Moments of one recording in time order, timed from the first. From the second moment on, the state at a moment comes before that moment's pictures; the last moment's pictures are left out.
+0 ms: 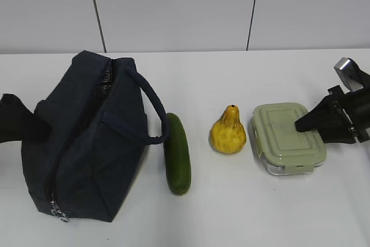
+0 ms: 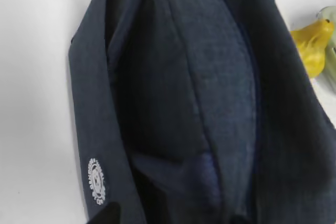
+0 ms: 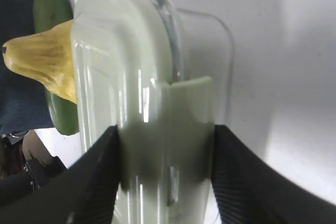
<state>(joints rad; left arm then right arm) -0.08 1.23 -0.76 -0.59 0.78 0.58 -0.36 2.13 -1.24 0.98 1.18 -0.95</state>
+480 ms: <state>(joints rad) -0.08 1.35 -0.77 -0.67 0.78 0.59 -0.36 2.13 -1.24 0.99 1.18 -0.95</state>
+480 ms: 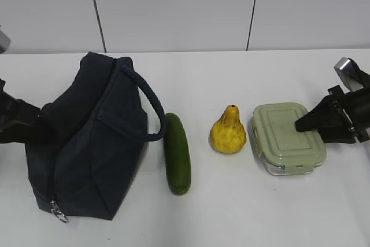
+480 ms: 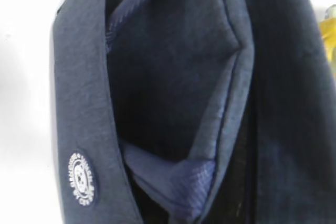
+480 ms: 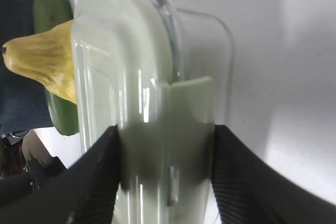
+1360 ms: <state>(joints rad) -0.11 1.27 -0.77 -0.93 0.69 0.77 -0.36 2.13 -1.24 1.00 1.19 -0.96</state>
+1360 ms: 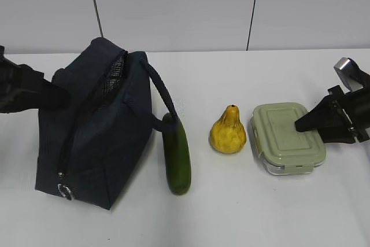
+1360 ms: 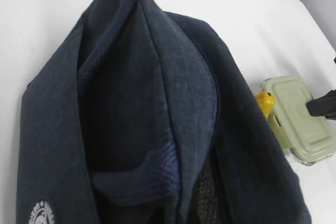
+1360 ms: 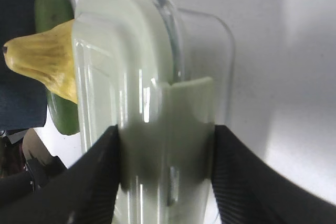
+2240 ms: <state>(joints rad) -0.22 1.29 -0.77 -0.94 0.57 0.80 -0.36 2.11 -1.24 1.02 1.17 -1.00</state>
